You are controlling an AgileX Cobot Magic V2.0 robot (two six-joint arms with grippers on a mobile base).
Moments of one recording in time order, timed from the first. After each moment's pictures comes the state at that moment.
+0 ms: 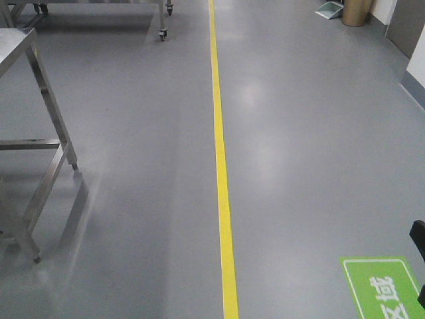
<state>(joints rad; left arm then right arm) -0.11 0.39 -0.40 -0.03 0.38 0.01 0.15 0.37 -0.33 0.06 0.32 -0.03</state>
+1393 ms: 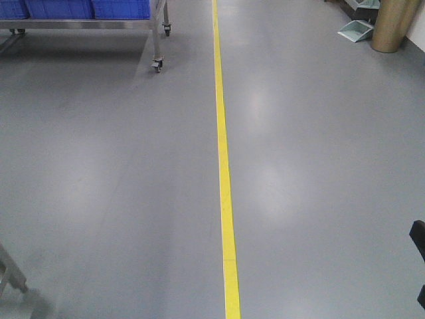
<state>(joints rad) -0.11 0.39 -0.40 -0.03 0.38 0.01 0.15 0.37 -0.33 0.06 0.32 -0.03</state>
